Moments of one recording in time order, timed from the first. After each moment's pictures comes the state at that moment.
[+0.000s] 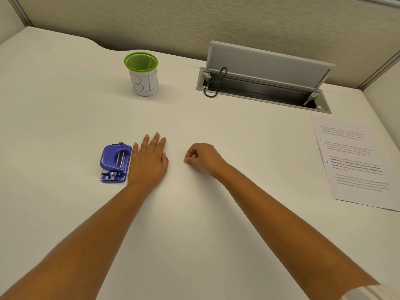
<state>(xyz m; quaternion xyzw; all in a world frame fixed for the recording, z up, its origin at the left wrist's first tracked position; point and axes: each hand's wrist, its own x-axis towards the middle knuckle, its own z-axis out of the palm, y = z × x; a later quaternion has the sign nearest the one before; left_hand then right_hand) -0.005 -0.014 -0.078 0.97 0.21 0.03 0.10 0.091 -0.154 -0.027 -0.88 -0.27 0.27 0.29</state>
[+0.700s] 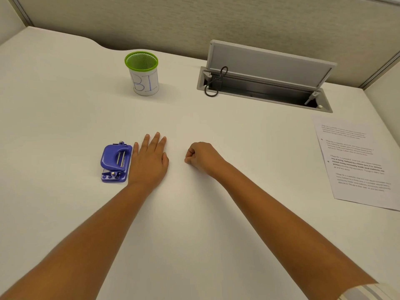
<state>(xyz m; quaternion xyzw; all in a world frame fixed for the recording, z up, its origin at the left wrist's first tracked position) -0.005 -0.014 -0.079 0.97 0.22 0.03 0.11 0.090 -0.145 -0.022 -0.90 -0.26 0.29 0.21</state>
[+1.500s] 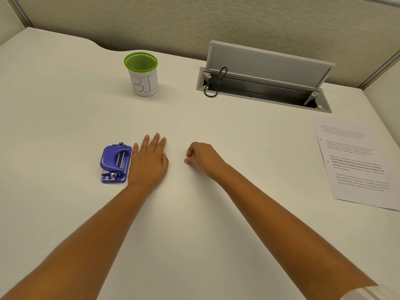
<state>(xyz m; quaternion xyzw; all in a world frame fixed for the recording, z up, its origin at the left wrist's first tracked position) -0.004 -0.015 -0.078 0.97 0.21 0.03 0.10 0.087 -0.148 -0.020 -0.90 -0.26 0.27 0.22</state>
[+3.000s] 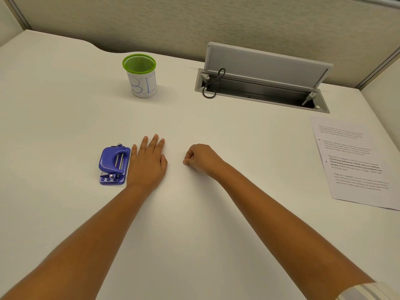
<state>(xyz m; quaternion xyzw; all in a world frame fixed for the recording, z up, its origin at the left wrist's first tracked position) -0.006 -0.014 -0.078 0.97 0.21 0.04 0.11 0.091 -0.147 -0.018 -0.90 -0.27 0.29 0.20</state>
